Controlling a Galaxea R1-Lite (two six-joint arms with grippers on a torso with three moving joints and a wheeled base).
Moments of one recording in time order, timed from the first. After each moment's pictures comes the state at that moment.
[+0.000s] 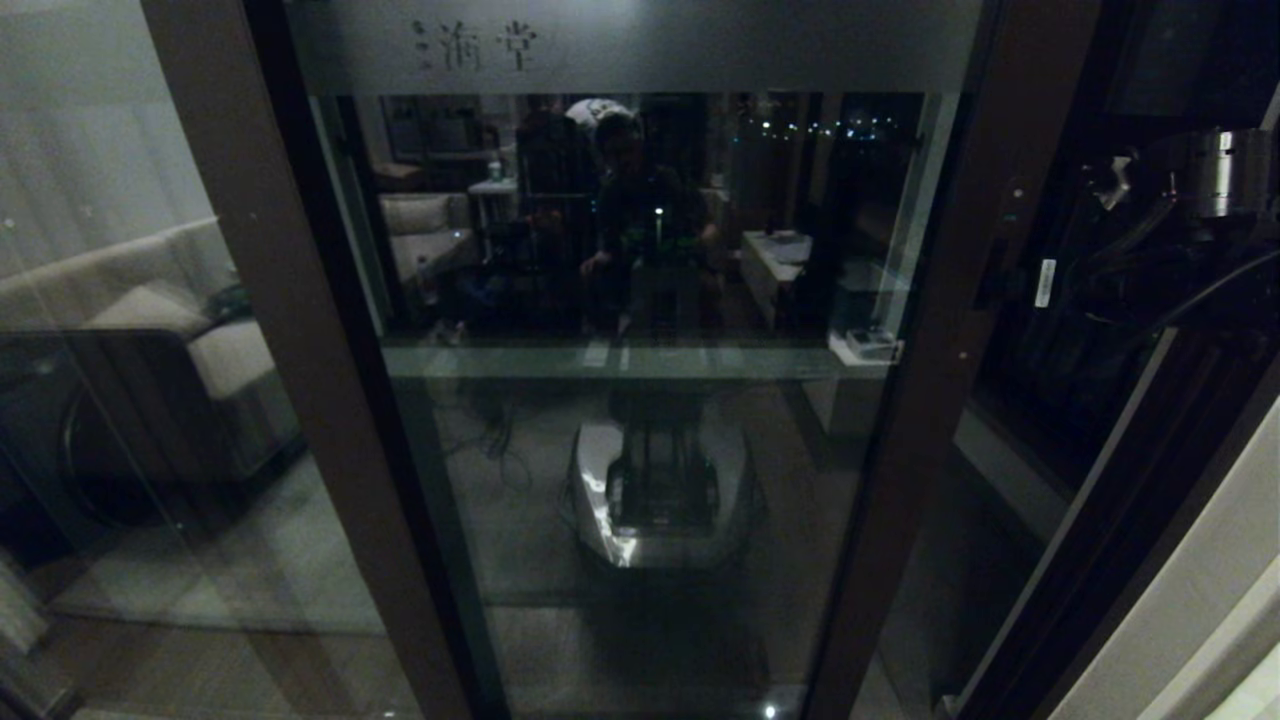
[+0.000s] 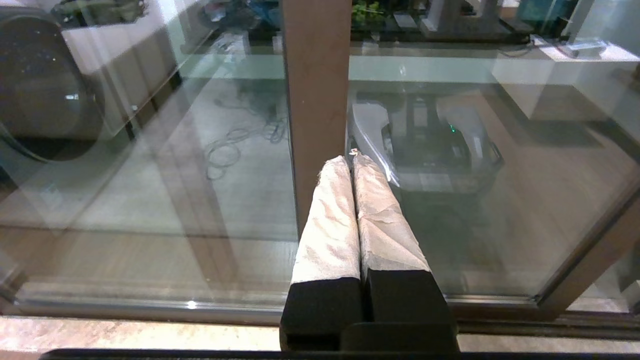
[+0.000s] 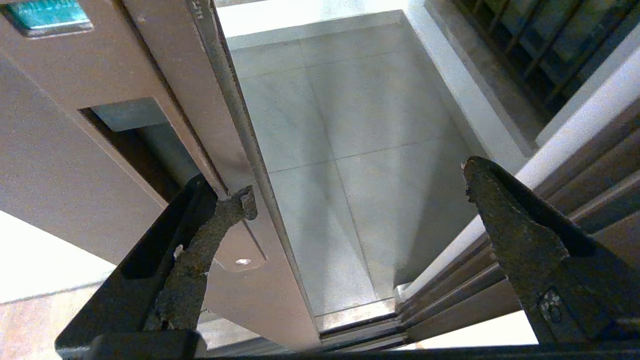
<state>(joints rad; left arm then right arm) 0.00 0.00 -0.02 0.04 0.00 0.01 -0.10 1.85 -1.44 -0.08 -0.15 0.05</state>
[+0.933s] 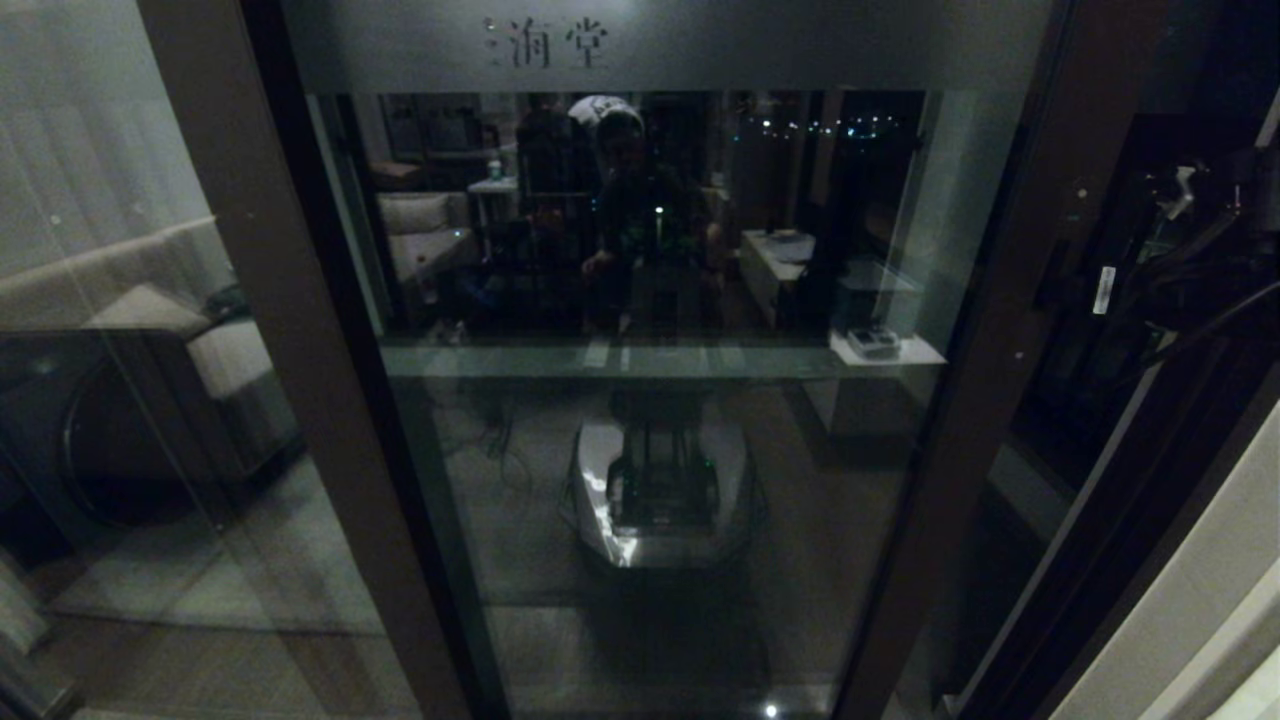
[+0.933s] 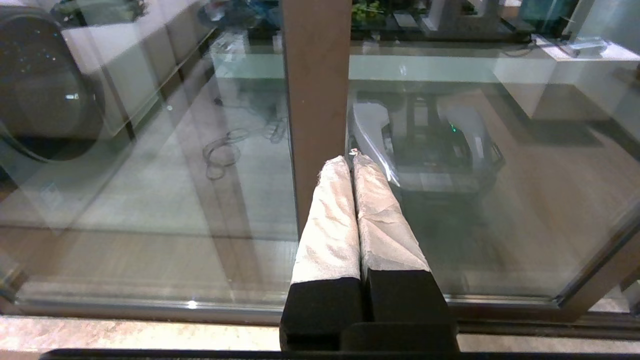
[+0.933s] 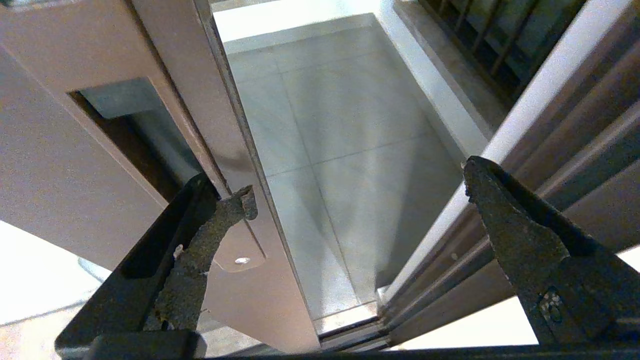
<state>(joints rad) 0.00 0.00 -0.02 0.04 0.00 0.01 -0.22 1.85 -1.39 -0.13 -0.09 0.02</state>
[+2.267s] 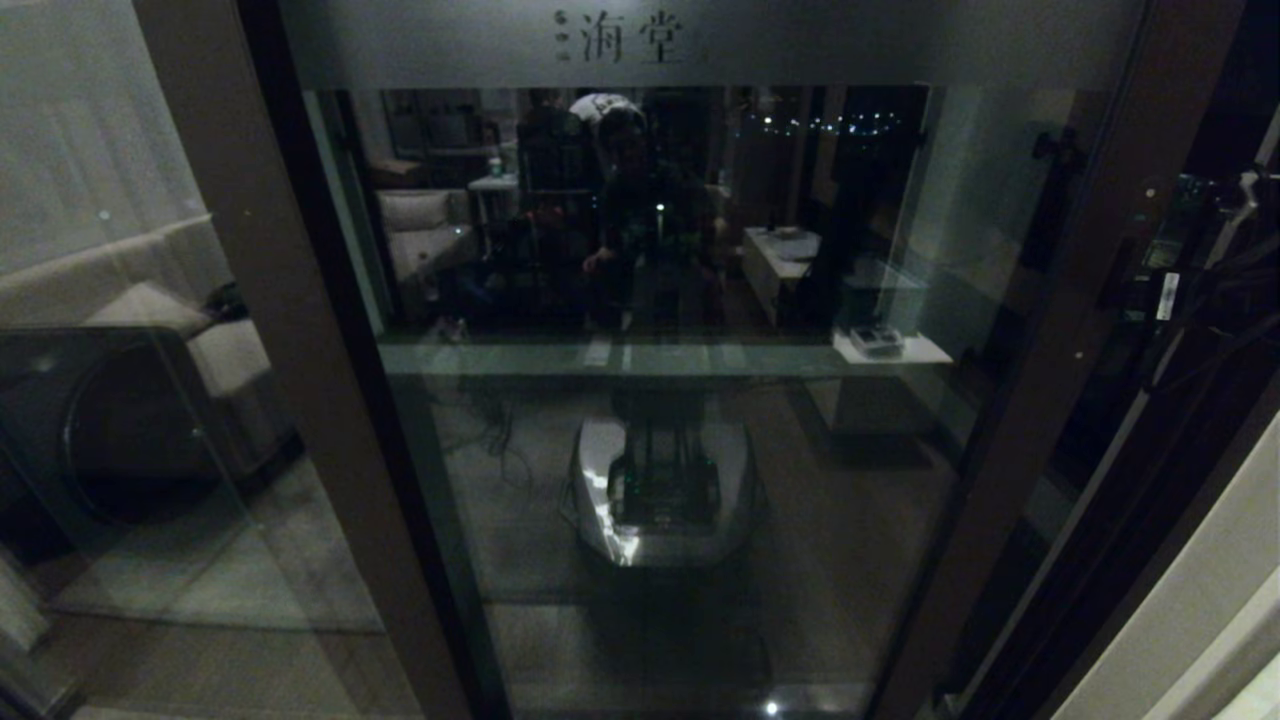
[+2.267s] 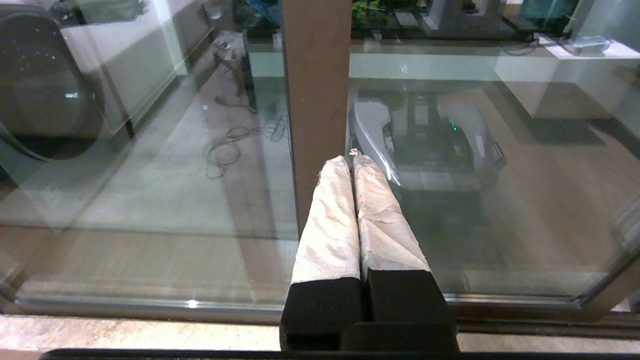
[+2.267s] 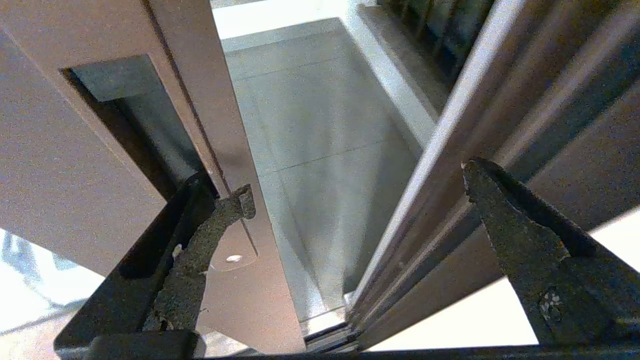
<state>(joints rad) 0.00 0.00 -0.02 0.04 0.00 0.01 -0.36 1.85 -1.39 -0.15 -0.03 -0.05</state>
